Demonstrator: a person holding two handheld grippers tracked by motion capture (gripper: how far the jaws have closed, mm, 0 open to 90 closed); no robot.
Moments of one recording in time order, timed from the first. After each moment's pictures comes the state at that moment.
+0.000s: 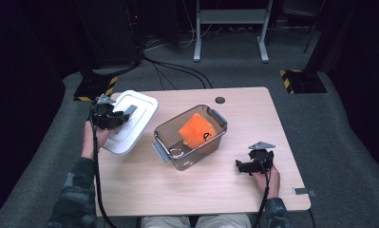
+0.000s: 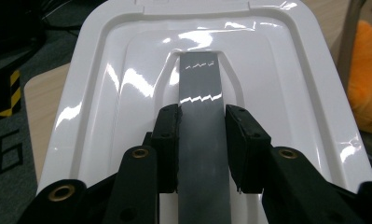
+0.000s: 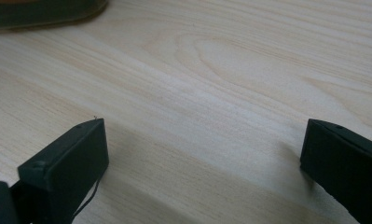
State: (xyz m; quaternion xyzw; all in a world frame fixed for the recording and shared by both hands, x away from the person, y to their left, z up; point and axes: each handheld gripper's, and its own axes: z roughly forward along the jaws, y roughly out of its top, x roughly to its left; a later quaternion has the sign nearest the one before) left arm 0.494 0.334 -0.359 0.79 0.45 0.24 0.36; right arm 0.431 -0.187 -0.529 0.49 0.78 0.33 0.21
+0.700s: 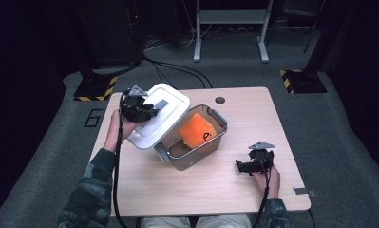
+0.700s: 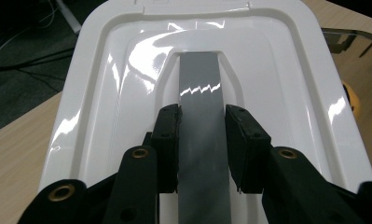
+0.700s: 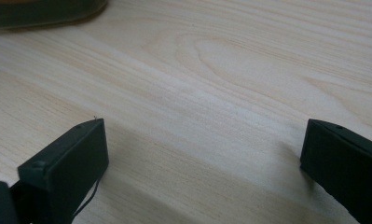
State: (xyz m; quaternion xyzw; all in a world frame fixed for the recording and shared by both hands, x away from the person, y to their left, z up) left arm 0.500 0.239 -0.333 0.83 0.36 0.21 0.37; right arm 0.431 -0.187 -0.529 0.49 0.78 0.33 0.21
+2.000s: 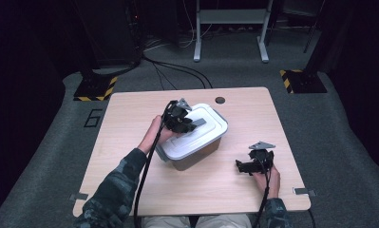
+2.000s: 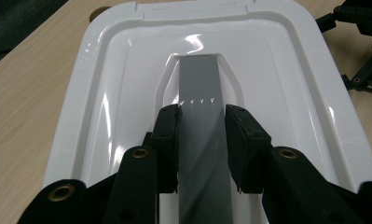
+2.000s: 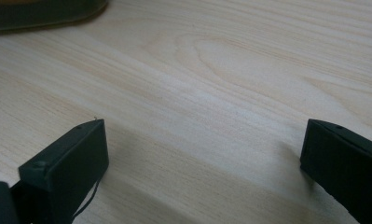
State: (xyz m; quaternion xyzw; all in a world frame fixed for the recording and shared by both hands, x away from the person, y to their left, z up) left arm 0.510 0.135 -0.378 0.90 0.25 0.12 0.35; right arm 0.431 -0.187 -0.529 0.49 0.78 0.33 0.21
